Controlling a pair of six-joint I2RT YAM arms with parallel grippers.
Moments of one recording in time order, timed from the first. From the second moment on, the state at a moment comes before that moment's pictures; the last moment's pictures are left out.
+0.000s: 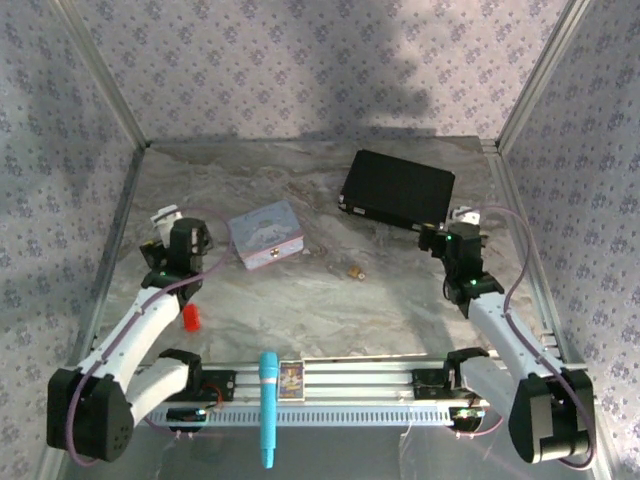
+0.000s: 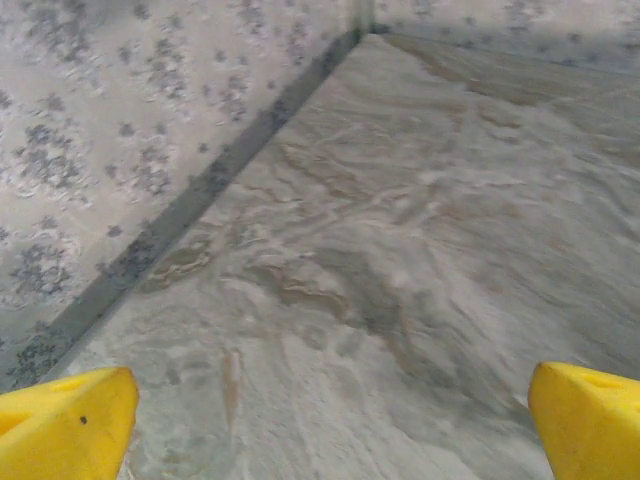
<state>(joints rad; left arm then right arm) -0.21 0.98 0.55 -0.16 -0.70 -0.34 0.13 0.97 0.47 0.01 0.31 0.17</state>
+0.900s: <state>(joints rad) -0.01 1.54 0.39 0.71 -0.17 -0.06 -0.02 1.53 0.37 0.69 0.11 -0.02</state>
